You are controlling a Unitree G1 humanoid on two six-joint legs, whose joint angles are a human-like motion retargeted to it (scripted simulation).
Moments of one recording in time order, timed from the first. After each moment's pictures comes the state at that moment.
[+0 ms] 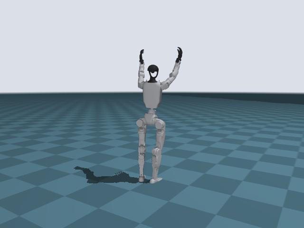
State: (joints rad) left arm -1.98 0.69 -0.11 1.25 -0.18 -0.37 0.20; right arm -2.05 -0.80 0.38 1.20 0.62 -0.33 -0.09; waist 0.13 -0.04 -0.40; left_leg -0.21 -0.03 0.34 0.02 -0.12 0.00; right_leg -0.22 -0.02 -0.26 0.02 -0.13 0.04
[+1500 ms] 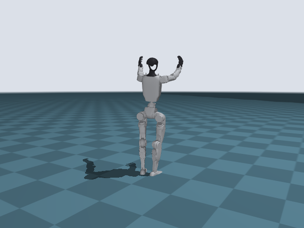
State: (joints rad) left arm -1.42 0.65 0.10 1.29 -0.07 -0.38 0.19; right arm -1.44 -0.59 0.18 1.13 0.24 -0.38 -0.04; waist 0.10 0.01 -0.43; left_leg -0.14 -0.04 0.35 0.03 -0.11 0.02; right_leg -0.14 -0.01 -0.26 0.03 -0.12 0.02
